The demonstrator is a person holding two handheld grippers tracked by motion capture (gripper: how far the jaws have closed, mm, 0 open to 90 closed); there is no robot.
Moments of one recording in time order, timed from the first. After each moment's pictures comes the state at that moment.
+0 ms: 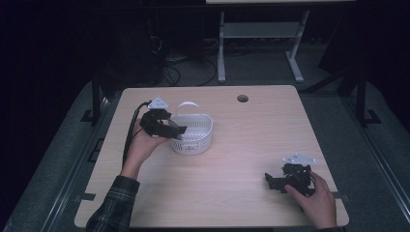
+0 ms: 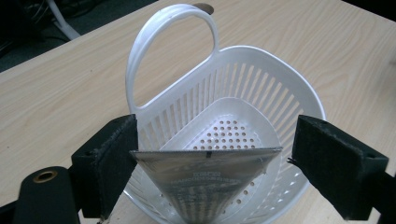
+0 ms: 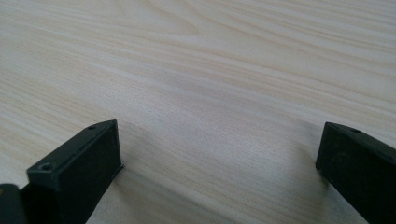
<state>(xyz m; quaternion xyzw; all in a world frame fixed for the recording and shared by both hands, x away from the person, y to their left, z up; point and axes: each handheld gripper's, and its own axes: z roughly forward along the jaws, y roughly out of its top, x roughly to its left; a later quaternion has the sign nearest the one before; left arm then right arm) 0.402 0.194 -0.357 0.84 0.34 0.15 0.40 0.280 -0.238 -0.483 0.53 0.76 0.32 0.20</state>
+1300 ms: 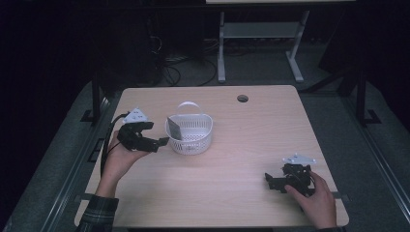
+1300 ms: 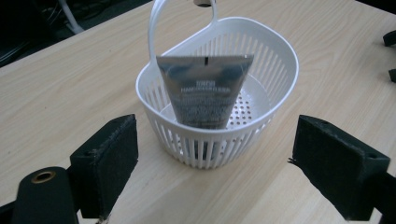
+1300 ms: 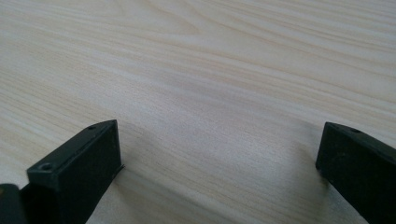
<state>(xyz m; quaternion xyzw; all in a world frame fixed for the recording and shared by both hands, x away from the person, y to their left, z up) 0.350 0.243 -0.351 0.83 0.34 0.16 0.40 0.280 -0.238 -0.483 0.53 0.76 0.32 0.20</state>
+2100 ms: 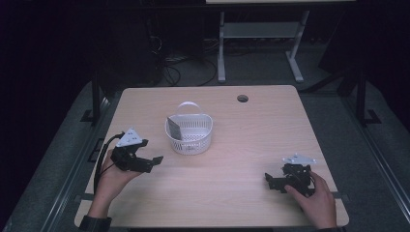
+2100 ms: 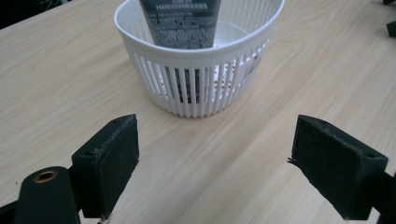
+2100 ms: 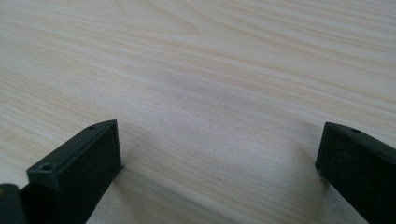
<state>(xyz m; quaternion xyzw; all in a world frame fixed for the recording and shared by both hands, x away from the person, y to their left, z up) 0.310 0.260 -0.386 0.84 0.33 0.17 0.39 0.280 -0.238 -0.483 0.53 0.76 0.32 0.20</state>
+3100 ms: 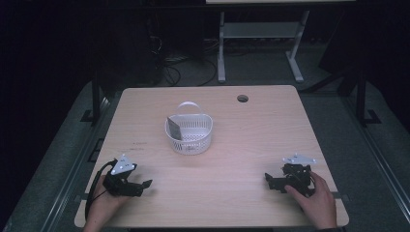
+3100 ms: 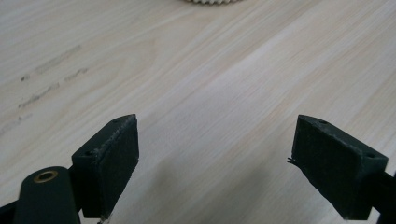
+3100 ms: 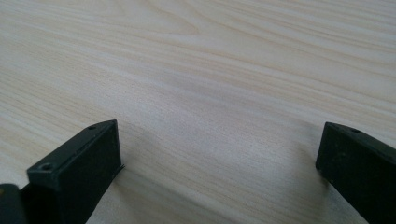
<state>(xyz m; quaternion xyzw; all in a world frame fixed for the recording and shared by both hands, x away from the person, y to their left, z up) 0.272 0.298 -0.456 0.85 0.37 0.18 0.34 0.280 -0.238 -0.483 0.53 0.76 0.32 0.20</state>
